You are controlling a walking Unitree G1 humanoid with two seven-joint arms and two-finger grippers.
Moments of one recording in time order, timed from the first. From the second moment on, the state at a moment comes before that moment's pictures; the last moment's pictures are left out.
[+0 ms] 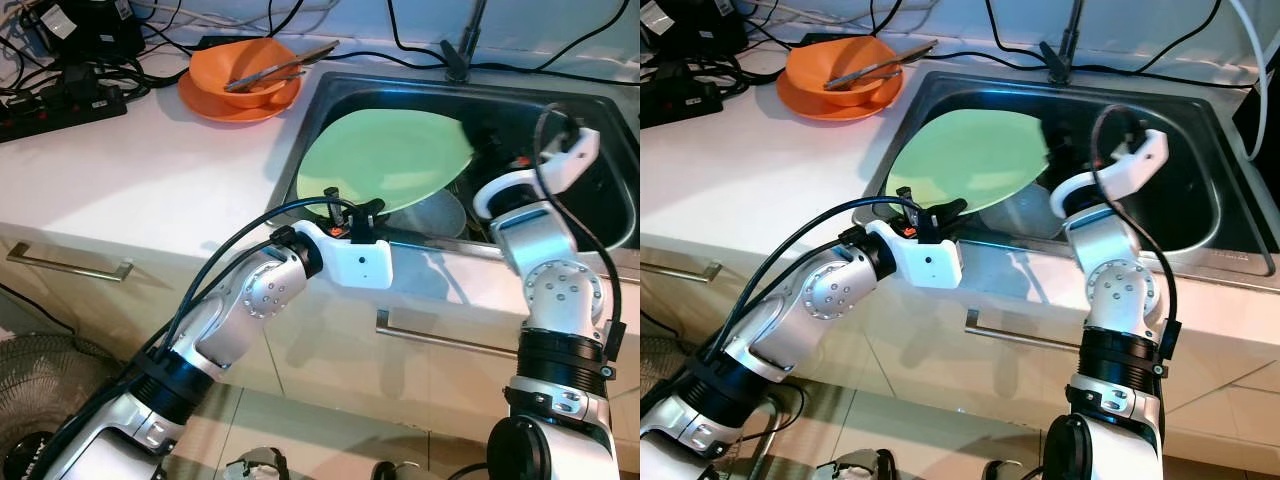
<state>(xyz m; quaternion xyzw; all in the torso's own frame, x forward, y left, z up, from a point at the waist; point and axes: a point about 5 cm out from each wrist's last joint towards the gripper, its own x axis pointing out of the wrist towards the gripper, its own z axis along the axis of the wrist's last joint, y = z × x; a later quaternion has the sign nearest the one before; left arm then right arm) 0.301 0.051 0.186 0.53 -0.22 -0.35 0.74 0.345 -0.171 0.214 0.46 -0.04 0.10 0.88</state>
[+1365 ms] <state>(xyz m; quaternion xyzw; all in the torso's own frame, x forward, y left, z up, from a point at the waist) 0.314 0.053 0.188 0.56 -0.22 -0.32 0.73 0.338 -0.157 0.208 0.44 0.01 0.13 0.89</state>
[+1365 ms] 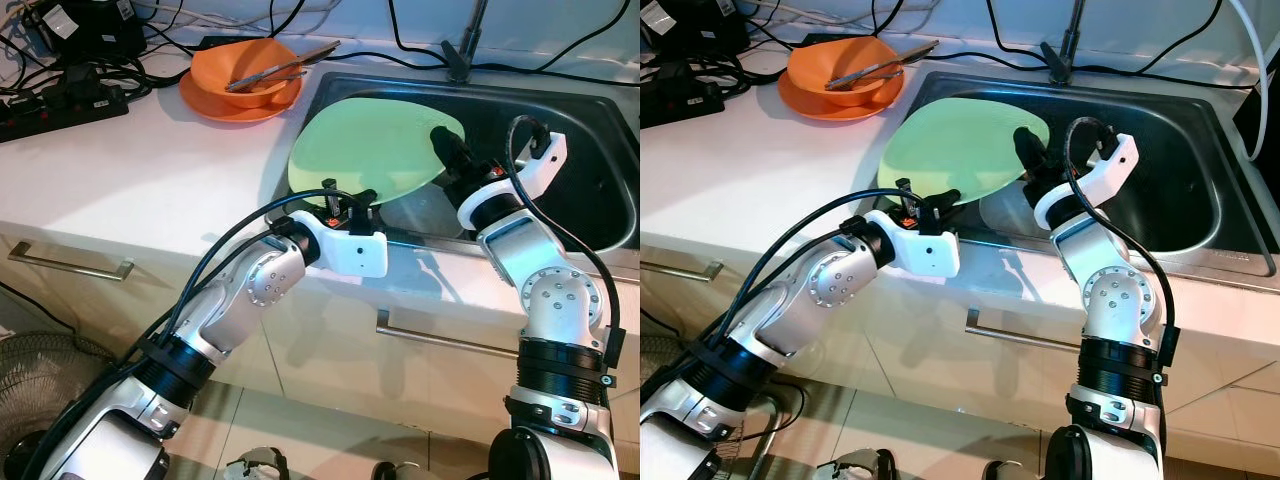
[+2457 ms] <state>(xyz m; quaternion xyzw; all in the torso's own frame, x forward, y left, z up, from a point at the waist) 0.317 0.054 0.186 0.58 -0.23 -0.29 0.73 0.336 -0.149 0.210 0.45 0.01 0.15 0.88</state>
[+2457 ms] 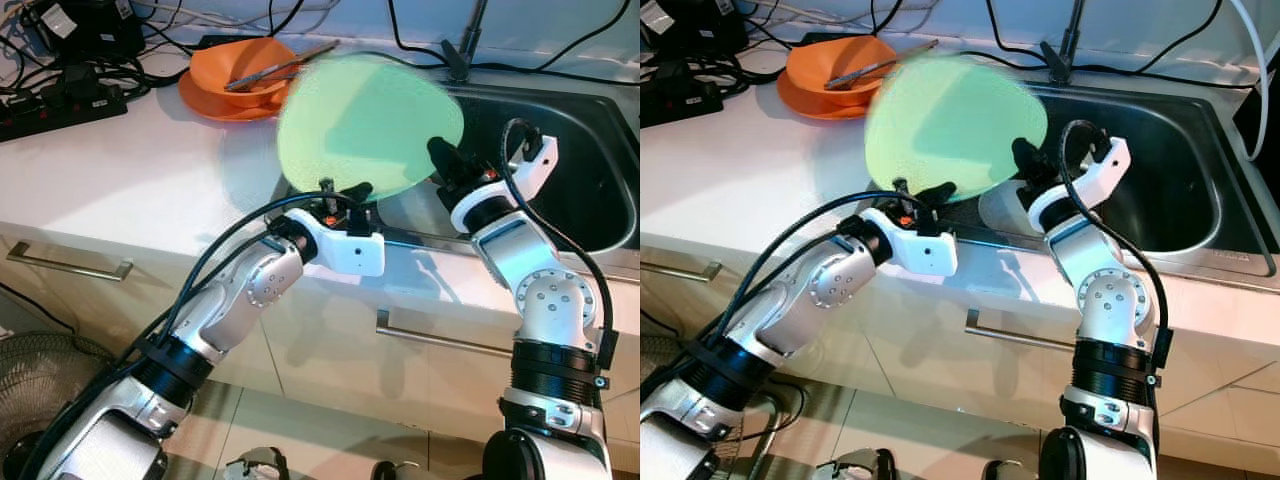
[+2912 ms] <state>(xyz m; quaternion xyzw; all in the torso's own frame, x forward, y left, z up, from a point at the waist) 0.316 0.052 0.187 0.56 -0.23 -0.29 0.73 0.341 -0.160 0.207 0.48 -0.01 0.10 0.87</state>
